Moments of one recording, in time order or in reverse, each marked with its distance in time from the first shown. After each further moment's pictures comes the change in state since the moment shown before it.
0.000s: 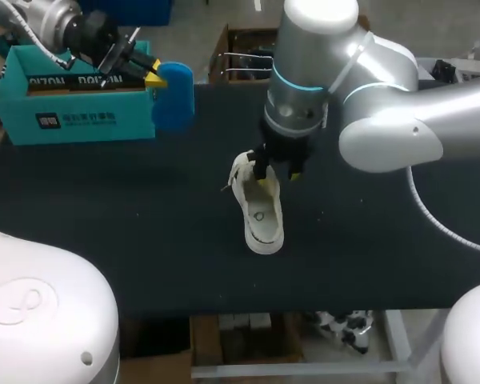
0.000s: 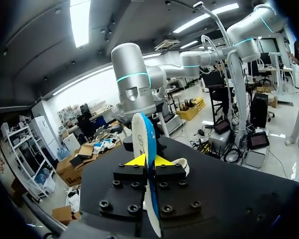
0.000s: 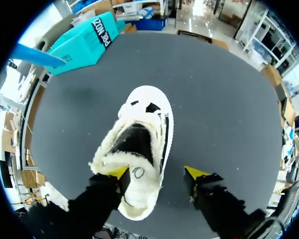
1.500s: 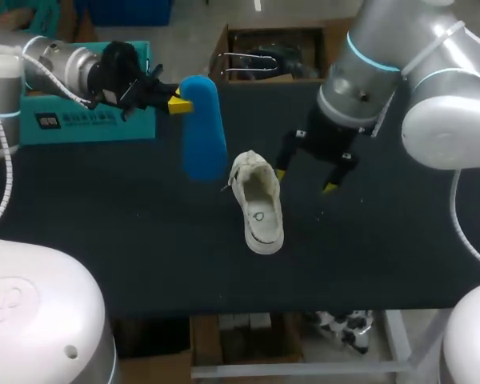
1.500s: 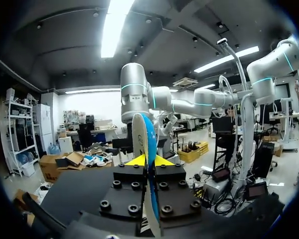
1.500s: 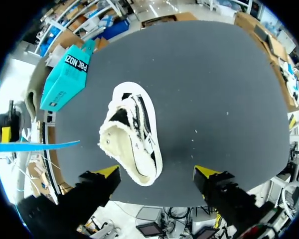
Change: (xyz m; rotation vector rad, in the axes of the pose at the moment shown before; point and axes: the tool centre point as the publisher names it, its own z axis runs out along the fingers) left arm 0.034 -0.028 0.066 0.323 -0.061 -0.283; right arm -0.021 -0.053 -0.059 0.093 0.162 0.418
